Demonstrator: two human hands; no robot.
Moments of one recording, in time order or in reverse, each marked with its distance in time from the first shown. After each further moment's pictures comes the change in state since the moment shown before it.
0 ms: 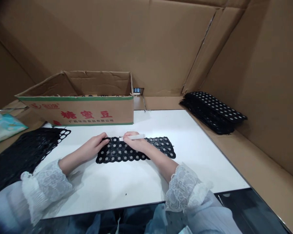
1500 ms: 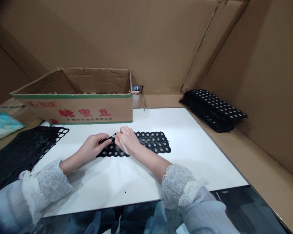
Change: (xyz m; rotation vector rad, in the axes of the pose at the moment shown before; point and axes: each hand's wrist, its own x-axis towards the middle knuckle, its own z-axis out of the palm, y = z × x) left_hand -0.003 0.023 0.003 0.024 0.100 0.045; right_hand 0.007 -0.013 0.029 -0.644 0.211 -0.160
